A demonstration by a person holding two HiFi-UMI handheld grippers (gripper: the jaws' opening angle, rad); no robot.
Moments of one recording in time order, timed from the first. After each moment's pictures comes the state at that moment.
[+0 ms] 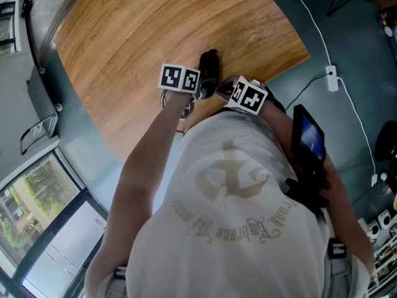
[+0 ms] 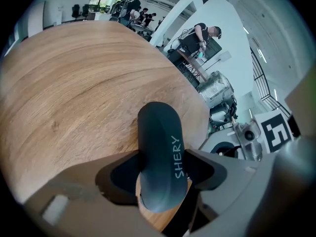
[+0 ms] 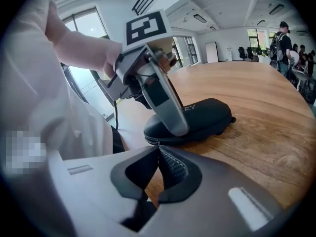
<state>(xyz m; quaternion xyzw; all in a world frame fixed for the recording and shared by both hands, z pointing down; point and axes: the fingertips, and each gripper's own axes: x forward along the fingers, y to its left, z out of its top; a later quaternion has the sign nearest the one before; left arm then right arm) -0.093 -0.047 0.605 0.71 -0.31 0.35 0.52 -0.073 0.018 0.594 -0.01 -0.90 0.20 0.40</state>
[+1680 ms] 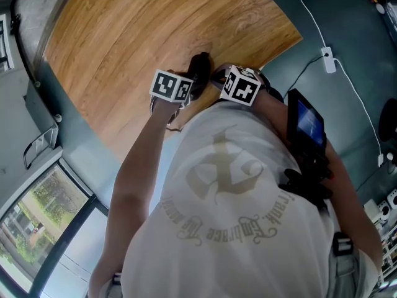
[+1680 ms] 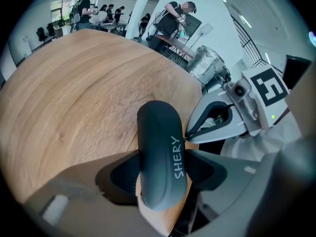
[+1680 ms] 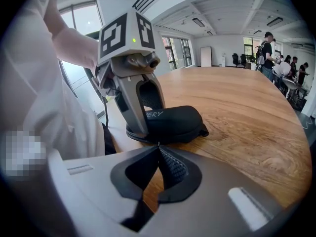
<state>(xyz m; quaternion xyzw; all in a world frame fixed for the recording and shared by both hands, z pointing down) -0.101 -0.011 0.602 0.74 -0.24 0.46 0.43 -0.068 -0.001 0.595 0.04 -0.90 0.16 0.40</state>
